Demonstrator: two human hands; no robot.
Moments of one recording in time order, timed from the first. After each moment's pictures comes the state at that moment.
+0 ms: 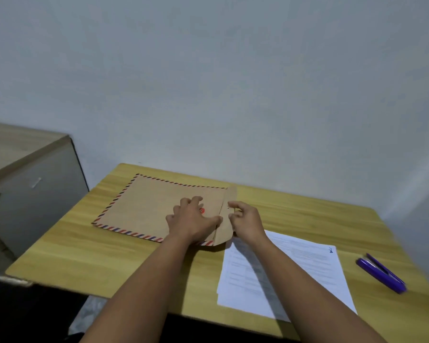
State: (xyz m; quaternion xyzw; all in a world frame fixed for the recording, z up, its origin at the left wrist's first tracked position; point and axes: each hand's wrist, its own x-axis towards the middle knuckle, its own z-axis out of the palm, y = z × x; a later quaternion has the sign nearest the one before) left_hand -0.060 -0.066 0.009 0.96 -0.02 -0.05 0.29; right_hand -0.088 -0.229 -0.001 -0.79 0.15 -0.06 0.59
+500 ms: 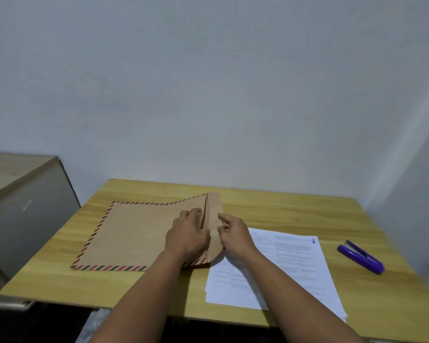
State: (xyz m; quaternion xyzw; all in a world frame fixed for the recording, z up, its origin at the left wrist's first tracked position) left_hand -0.100 -0.081 0.009 0.95 -0.10 -0.01 0.29; right_hand -0.119 -0.236 -0.020 -0.84 0.12 -0.06 0.52
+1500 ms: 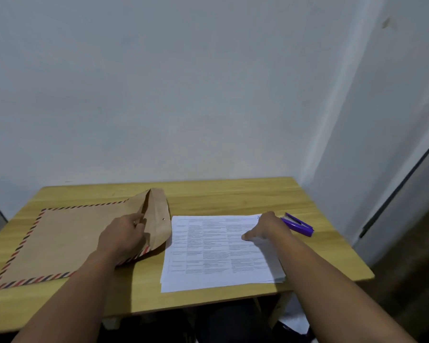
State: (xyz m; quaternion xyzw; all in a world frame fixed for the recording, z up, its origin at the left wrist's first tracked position) left_hand -0.080 -0.056 -0.003 0.96 -0.12 0.03 0.23; right_hand -0.207 -0.417 0.011 -0.87 0.42 0.11 0.23
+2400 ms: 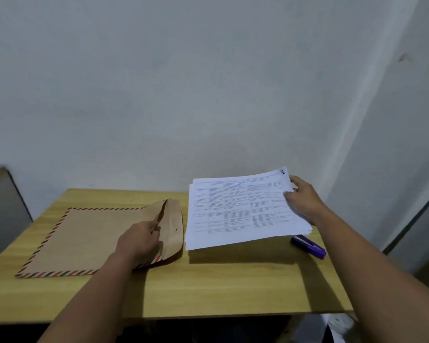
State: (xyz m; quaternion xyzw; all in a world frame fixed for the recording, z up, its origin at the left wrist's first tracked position) left_hand -0.082 -0.050 0.002 0.96 -0.13 0.00 0.26; right_hand -0.215 -0.451 0.127 -0.81 0.23 -0.17 0.50
